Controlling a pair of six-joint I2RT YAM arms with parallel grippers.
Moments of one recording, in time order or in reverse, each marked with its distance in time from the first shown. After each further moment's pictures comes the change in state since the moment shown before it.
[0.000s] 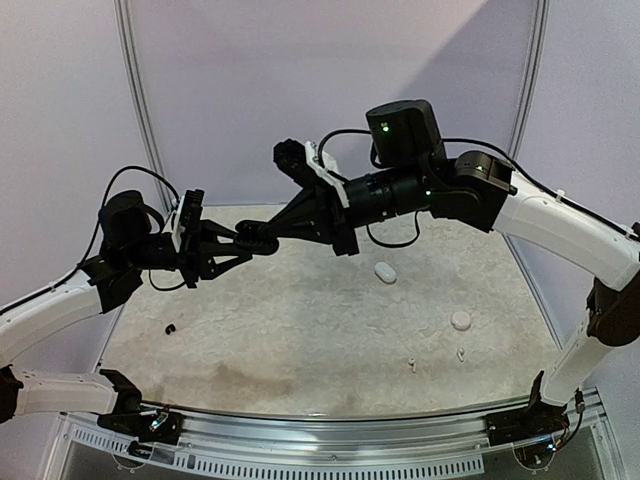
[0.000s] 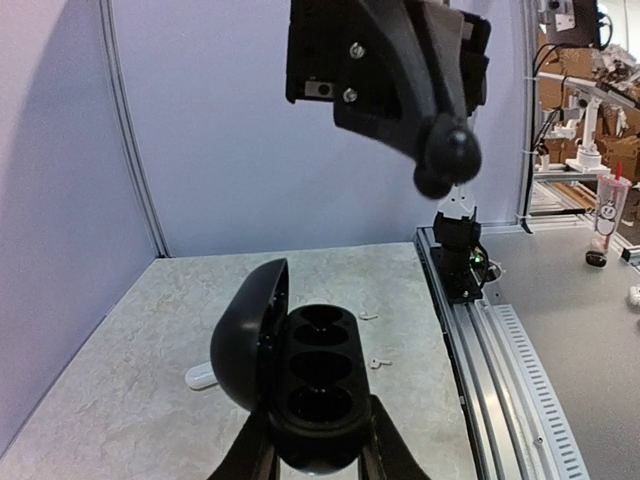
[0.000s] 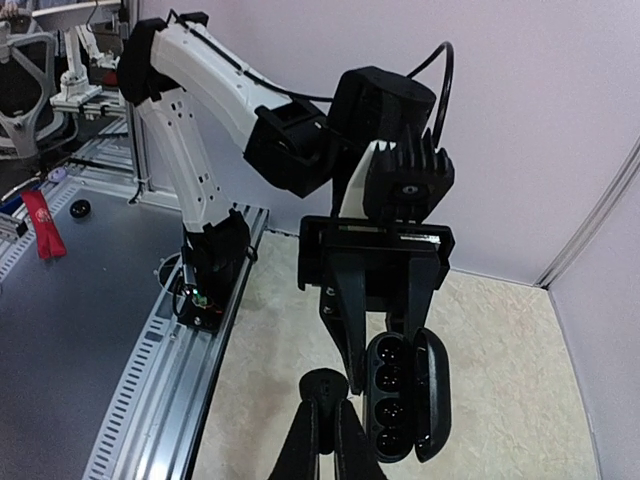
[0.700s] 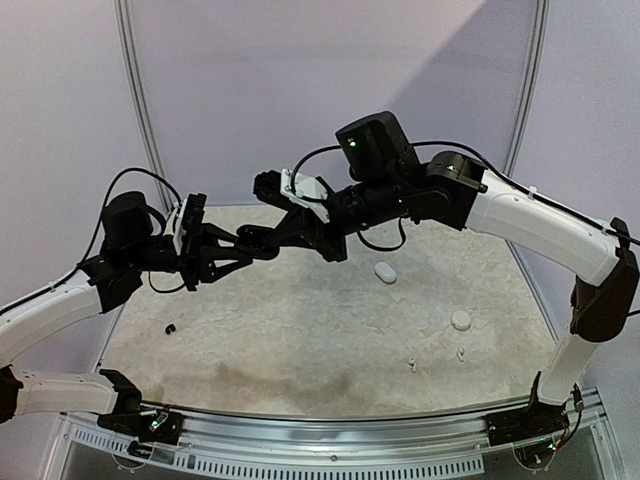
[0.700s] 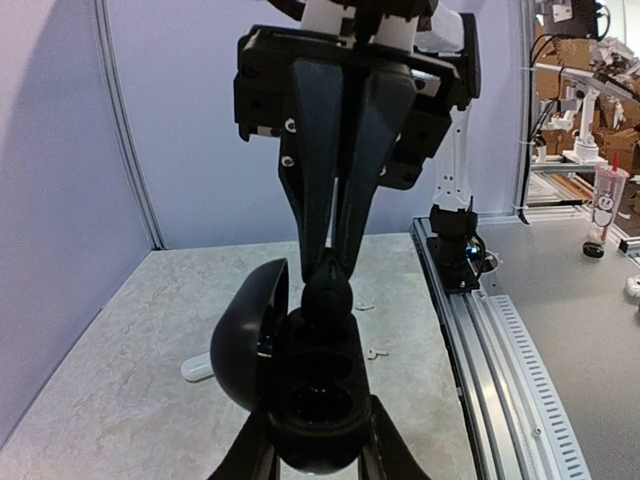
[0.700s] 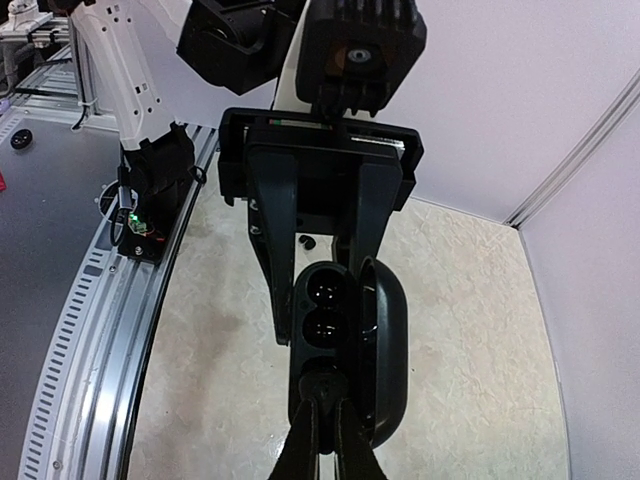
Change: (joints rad) left arm -0.001 -0.001 0.002 -0.048 0.009 0.038; right arm 0.006 0.112 0.092 -0.154 0.175 -0.149
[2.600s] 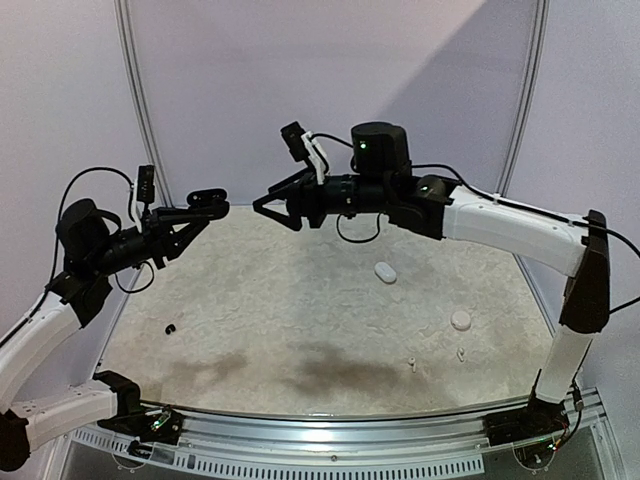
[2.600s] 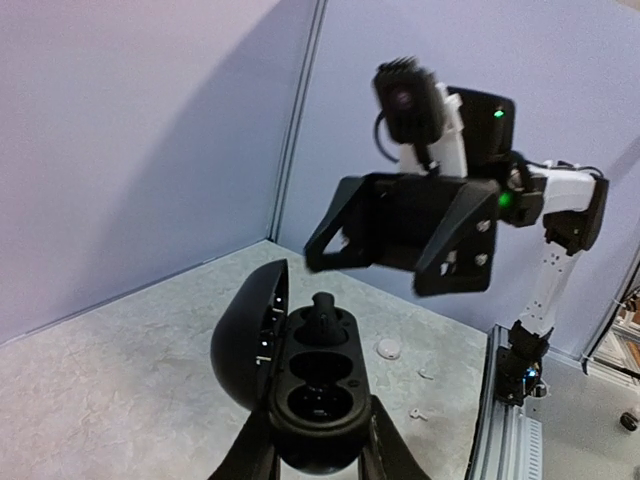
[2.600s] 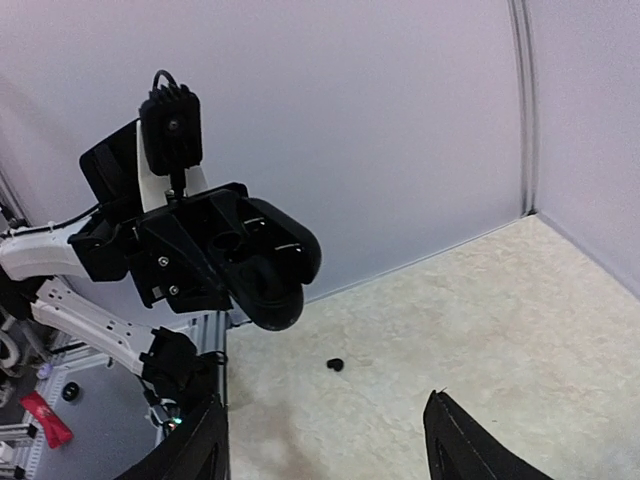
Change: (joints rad) left arm 0.238 -0.216 -0.064 -0.004 -0.229 -0.456; right arm -0.120 0.043 -0.174 0.570 -0.075 0.684
